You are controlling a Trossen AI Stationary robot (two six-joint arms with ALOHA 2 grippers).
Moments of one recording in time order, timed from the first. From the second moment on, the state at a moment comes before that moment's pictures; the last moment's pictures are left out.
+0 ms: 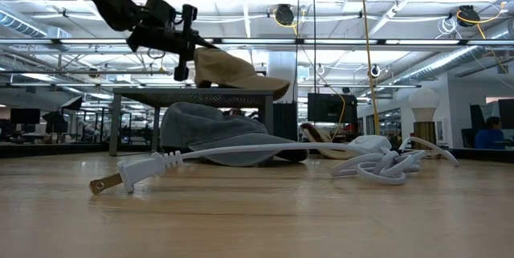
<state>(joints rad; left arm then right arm) 0.97 1.51 1.01 0.15 0.99 -0.83 -0.11 0.83 0.82 0.08 -0.11 0.59</state>
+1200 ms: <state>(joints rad) 1.07 1.43 1.01 -0.05 0.91 -0.74 -0.11 0.83 0.82 0.08 -0.16 0.62</state>
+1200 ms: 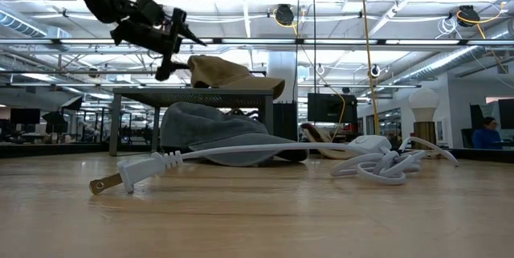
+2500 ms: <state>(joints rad) 0.97 0.82 1.01 -0.03 0.88 -1.10 -0.11 1.14 1.16 -0.93 0.10 -0.48</state>
